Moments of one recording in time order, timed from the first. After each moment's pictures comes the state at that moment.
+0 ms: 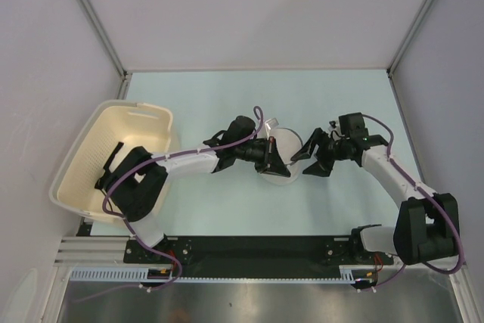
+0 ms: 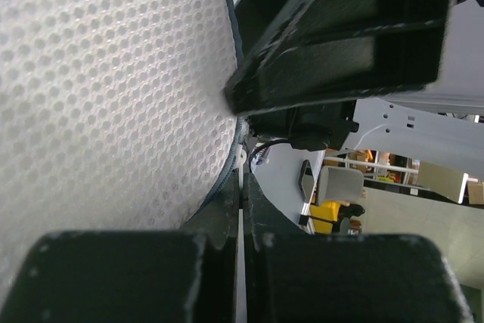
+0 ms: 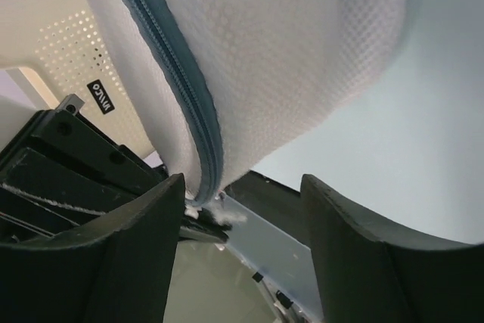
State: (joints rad) left arm -0.79 1.71 1.00 0.16 0.75 -0.92; right arm 0.17 1.28 0.85 -0.60 -0.65 0.80
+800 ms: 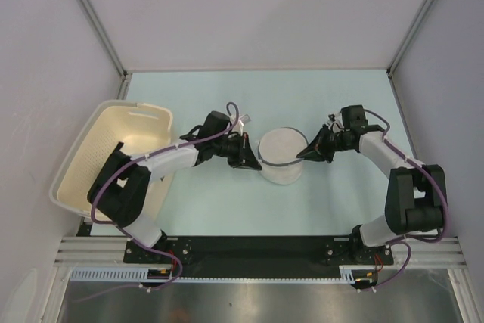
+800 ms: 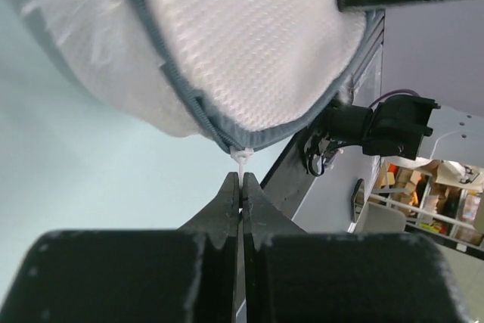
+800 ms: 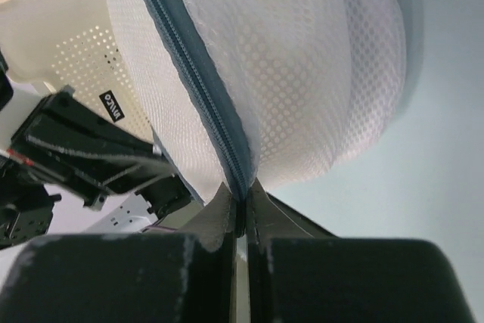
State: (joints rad) left arm -0.59 1.60 0.91 -0.09 0.70 -0.68; right arm 0.10 1.48 0.91 -0.52 -0.76 0.72
